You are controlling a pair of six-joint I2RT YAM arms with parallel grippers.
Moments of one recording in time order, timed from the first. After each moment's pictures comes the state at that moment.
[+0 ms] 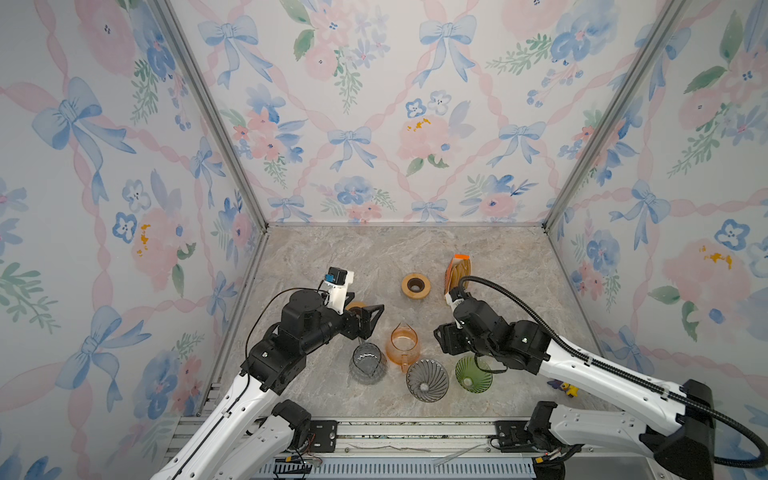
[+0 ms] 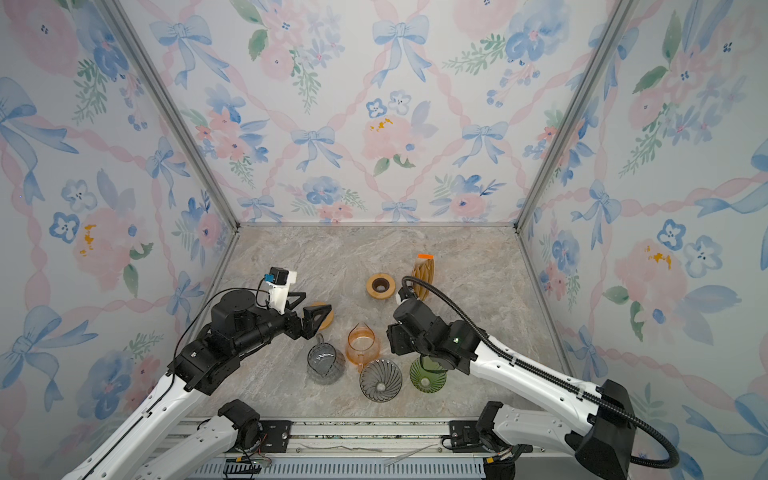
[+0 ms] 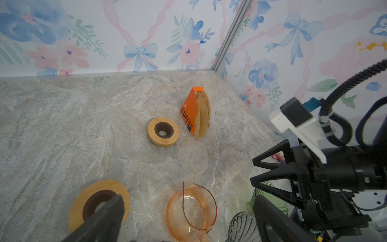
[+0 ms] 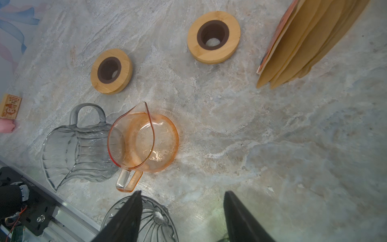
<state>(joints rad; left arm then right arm) -0.52 0.72 0.78 -0.40 0.22 -0.28 0.96 1.16 0.95 -0.68 0.21 0.61</state>
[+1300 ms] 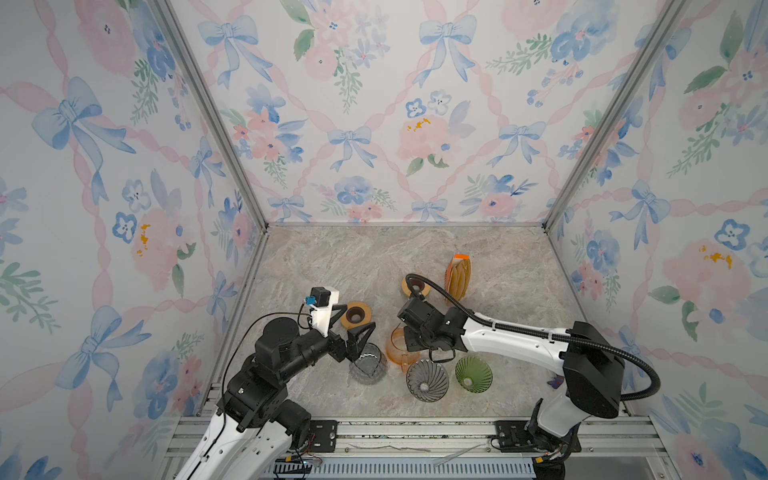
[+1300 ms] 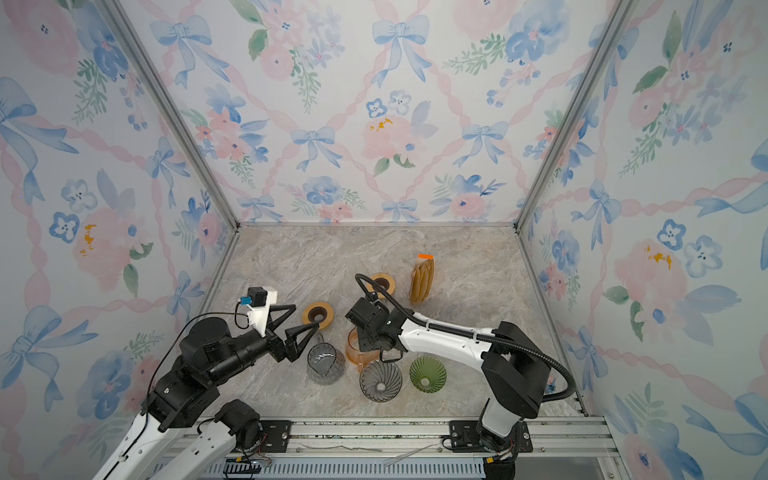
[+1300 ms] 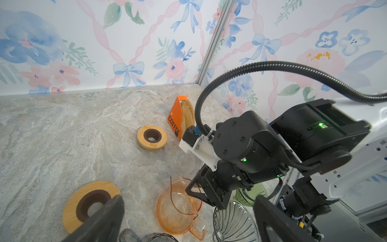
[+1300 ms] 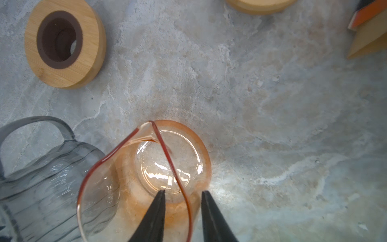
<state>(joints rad) -0.52 0.47 0.69 -0.44 0.27 -0.29 1.02 1.66 1.14 -0.62 0.20 0.74</state>
